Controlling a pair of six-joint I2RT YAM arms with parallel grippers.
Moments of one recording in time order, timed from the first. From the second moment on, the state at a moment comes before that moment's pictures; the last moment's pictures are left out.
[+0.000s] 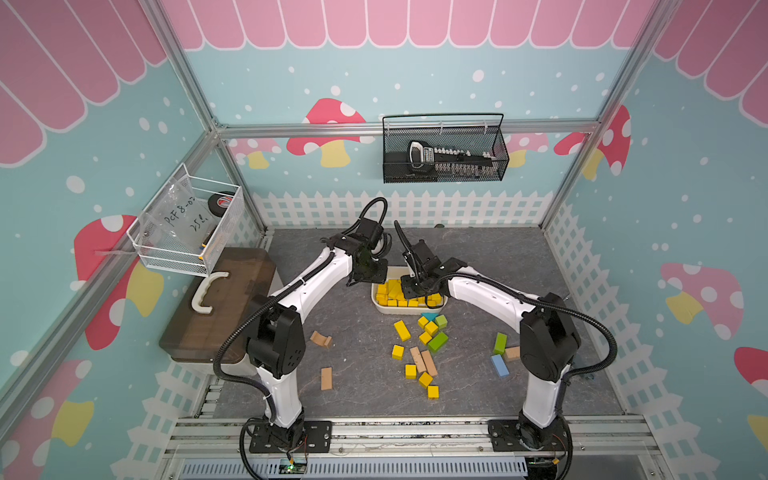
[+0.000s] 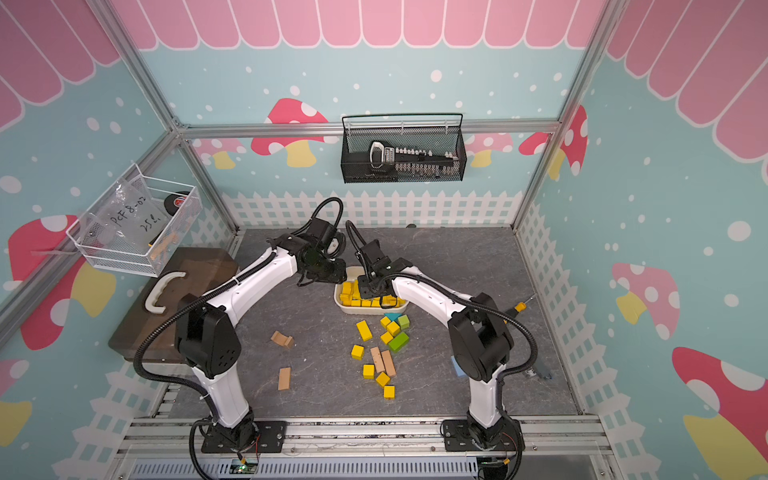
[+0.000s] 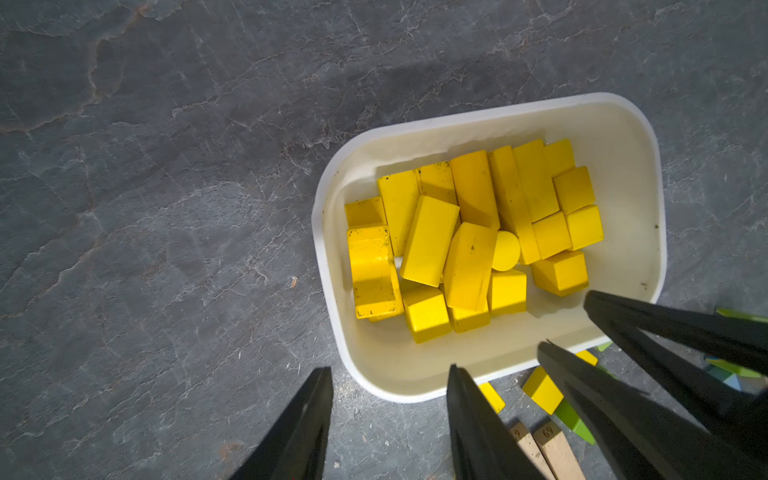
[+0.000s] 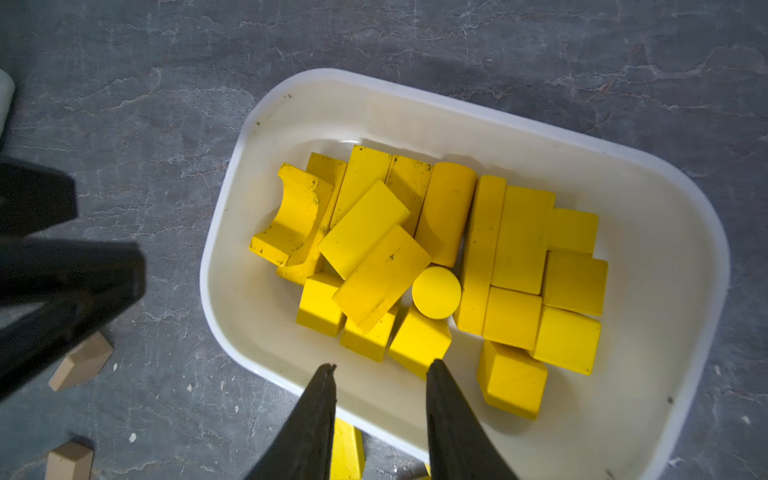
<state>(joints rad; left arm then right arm) -0.45 1.87 1.68 -0.94 0.08 -0.28 0.70 1.85 1.50 -0.65 0.06 0.41</state>
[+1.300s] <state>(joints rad) -0.66 1.89 1.68 -0.94 0.17 -0.20 0.60 1.10 0.66 -0.56 0.19 0.52</state>
